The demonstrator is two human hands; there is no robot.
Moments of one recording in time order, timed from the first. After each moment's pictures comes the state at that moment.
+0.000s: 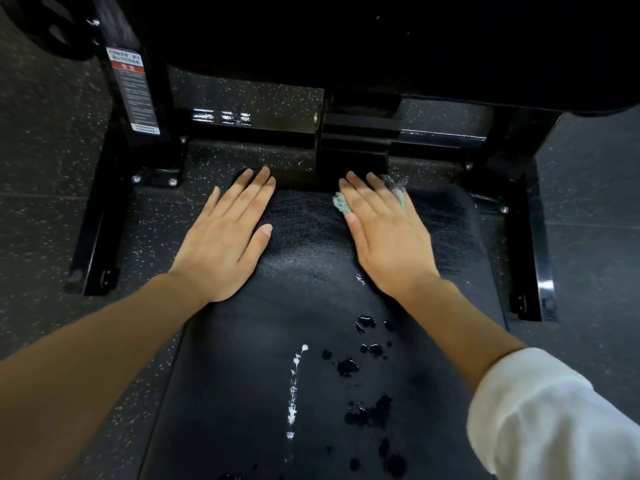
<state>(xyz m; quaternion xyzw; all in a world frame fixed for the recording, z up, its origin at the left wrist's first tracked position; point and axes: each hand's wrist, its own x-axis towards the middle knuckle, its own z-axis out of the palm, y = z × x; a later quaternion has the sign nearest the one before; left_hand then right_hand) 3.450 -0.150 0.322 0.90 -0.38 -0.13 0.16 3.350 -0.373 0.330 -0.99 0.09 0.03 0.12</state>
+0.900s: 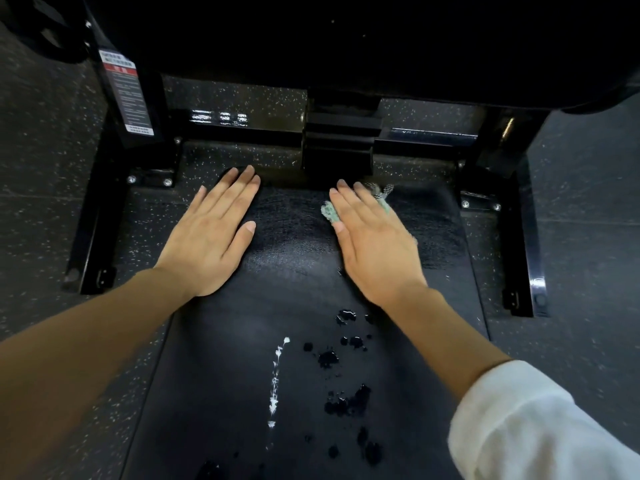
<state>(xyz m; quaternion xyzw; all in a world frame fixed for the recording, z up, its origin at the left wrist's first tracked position) 3.450 -0.149 0.323 0.90 -0.38 -0.13 0.16 3.333 -0.370 0.336 -0.99 0.09 0.03 0.14</state>
